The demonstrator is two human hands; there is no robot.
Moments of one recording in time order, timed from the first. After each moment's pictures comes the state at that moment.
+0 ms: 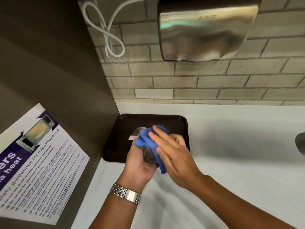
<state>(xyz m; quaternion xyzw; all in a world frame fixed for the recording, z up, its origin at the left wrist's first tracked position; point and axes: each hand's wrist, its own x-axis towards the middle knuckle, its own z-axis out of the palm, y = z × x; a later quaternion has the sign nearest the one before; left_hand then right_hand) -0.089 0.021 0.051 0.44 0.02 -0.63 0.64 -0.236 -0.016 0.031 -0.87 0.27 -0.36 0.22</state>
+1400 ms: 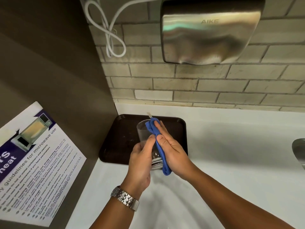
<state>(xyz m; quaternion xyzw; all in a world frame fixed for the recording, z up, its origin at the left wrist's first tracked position) -0.107 0.024 0.043 0.58 -0.11 -0.49 0.64 -0.208 -0.042 0.029 -0.63 0.31 -0.31 0.64</state>
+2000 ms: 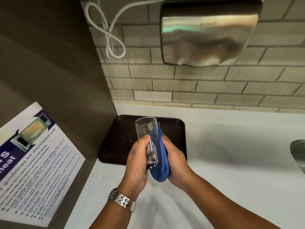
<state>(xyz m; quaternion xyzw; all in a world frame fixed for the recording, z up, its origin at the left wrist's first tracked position) -0.101 0.028 0.034 0.57 -0.15 -0.48 0.65 -0.205 -0.030 0.027 -0.41 0.36 -0.34 0.76</state>
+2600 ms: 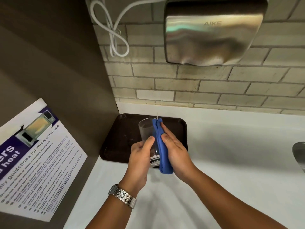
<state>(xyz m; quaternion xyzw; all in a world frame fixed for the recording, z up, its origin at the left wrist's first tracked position) -0.099 0.024 0.033 0.62 -0.16 -0.46 0.61 -0.210 -0.042 0.027 -0.57 0.36 -0.34 0.65</state>
